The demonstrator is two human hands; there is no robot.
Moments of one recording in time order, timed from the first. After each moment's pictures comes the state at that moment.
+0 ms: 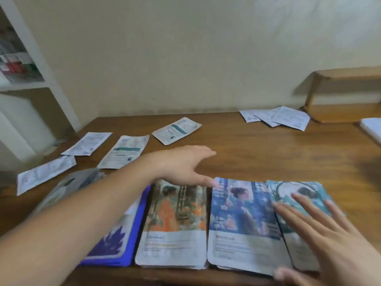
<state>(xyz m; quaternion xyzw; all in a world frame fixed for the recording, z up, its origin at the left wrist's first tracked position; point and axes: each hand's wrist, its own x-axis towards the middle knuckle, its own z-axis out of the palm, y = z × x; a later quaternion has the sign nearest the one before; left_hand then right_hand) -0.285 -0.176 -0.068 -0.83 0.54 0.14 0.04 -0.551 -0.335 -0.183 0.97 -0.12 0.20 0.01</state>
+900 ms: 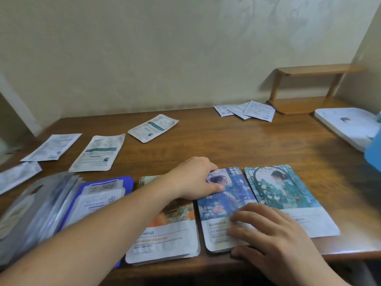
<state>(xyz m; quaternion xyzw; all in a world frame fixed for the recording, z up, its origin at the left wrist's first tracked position) -0.319 -0.211 -0.132 -0.81 0.58 0.13 -0.05 -0.540 -0.281 -0.196 0.95 0.01 0.32 -0.03</state>
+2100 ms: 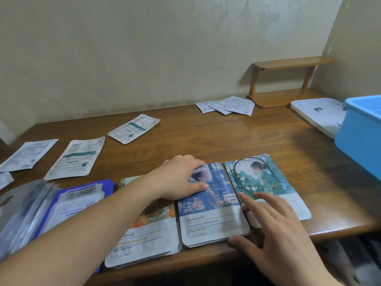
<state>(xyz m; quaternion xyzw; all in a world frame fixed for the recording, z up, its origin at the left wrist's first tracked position) -0.324 -0.213 -0.134 -0.79 0.60 0.12 -0.03 -0.570 -0.279 -0.197 0.93 -0.23 0.28 -0.09</state>
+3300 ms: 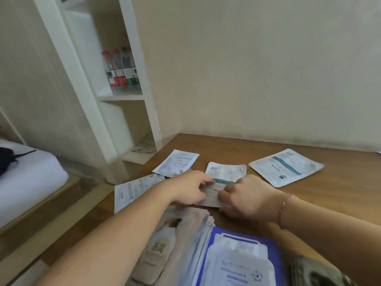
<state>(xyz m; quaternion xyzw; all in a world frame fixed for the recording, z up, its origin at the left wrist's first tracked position) -0.078 -0.009 -0.111 -0.93 0.32 0.16 -0.10 -0.146 -0.186 -0.139 0.94 0.27 0.04 0.17</state>
